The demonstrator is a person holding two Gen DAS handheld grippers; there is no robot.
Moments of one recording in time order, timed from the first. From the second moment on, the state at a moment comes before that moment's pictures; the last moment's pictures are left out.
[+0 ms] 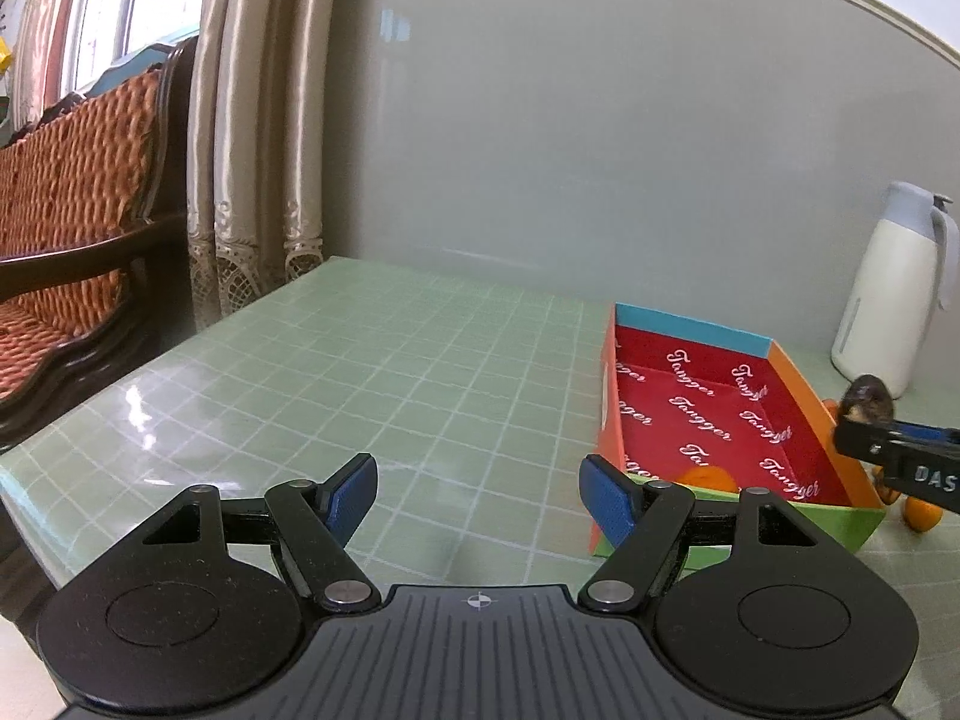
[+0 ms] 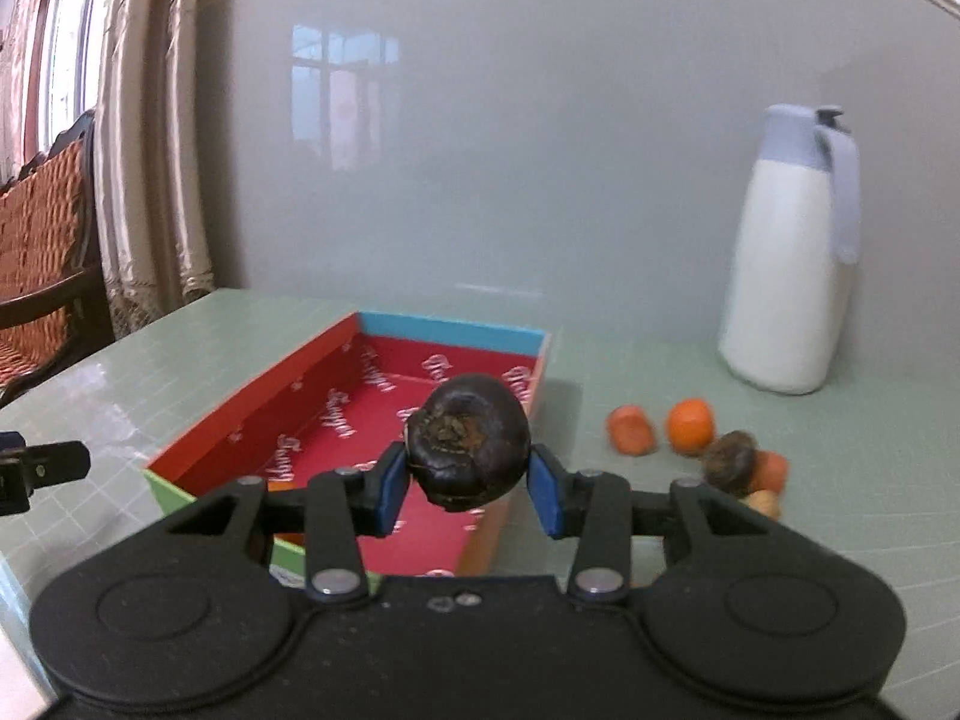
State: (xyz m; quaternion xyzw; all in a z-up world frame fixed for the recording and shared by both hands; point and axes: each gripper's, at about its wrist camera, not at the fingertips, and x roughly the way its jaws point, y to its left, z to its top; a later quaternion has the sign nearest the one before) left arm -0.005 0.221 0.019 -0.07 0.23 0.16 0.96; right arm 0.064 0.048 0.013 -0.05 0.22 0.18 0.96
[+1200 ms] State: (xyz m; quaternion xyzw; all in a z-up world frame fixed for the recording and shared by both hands) left arm 0.021 0.113 0.032 -0.04 0.21 0.07 0.97; right arm 0.042 -0.094 0.035 -0.04 0.18 0.02 0.98
